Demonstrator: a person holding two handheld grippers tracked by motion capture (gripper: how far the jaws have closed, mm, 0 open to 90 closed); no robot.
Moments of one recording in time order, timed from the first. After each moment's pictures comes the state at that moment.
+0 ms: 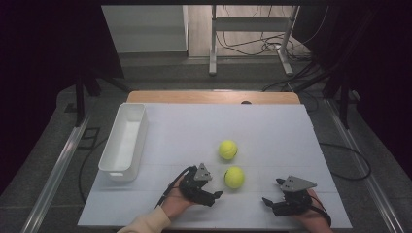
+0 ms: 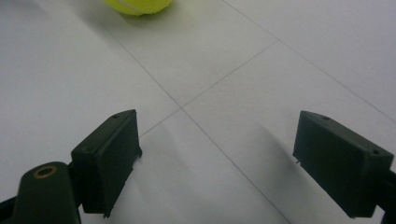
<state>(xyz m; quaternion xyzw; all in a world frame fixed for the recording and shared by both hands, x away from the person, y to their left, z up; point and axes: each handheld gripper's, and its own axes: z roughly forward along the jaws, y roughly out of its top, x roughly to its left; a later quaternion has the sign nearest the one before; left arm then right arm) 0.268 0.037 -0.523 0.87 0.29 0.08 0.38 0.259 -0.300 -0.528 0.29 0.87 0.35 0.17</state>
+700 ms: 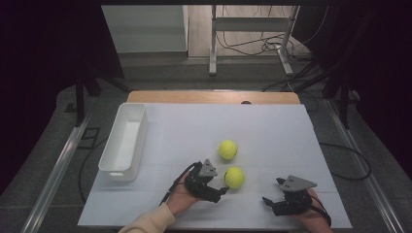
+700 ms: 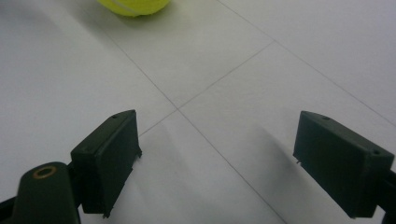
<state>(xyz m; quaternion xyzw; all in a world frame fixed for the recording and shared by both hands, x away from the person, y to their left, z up) 0.277 0.021 -0.512 0.87 0.28 0.08 0.40 0.259 -0.300 -0.528 0.29 0.87 0.35 0.18</state>
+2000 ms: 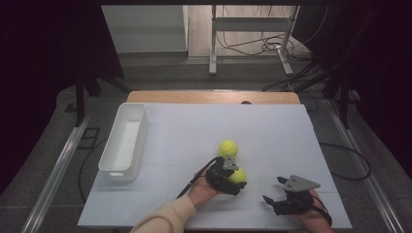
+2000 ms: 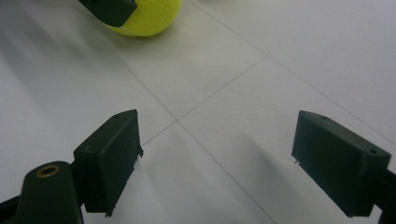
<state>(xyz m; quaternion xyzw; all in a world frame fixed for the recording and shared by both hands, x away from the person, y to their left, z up) 0.304 -0.033 -0.517 0.88 0.27 0.07 0.39 0.257 -0.302 -0.522 0.29 0.86 0.37 0.19</state>
